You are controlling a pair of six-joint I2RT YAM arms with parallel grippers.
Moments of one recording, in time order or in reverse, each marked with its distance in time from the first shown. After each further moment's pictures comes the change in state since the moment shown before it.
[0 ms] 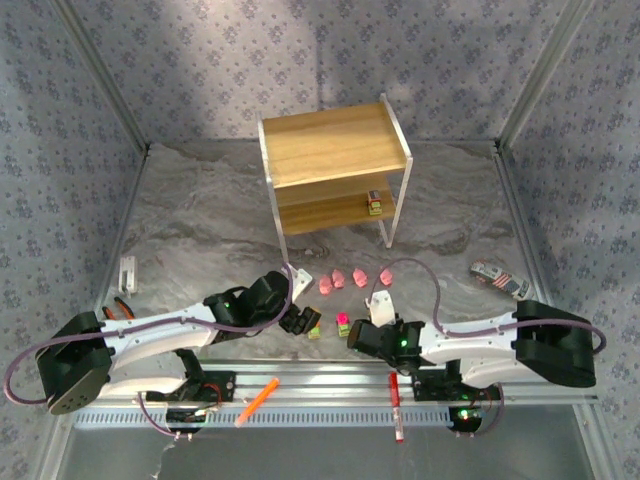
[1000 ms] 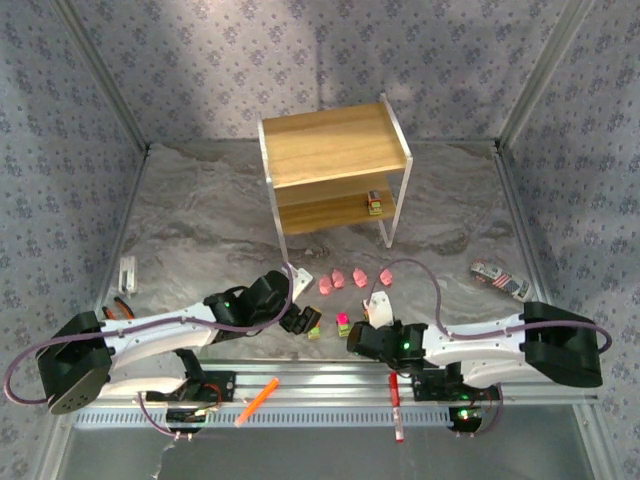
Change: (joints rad) left arm 0.000 0.002 0.005 0.000 0.001 0.000; right arm 0.032 -0.062 -0.002 0.002 0.003 0.002
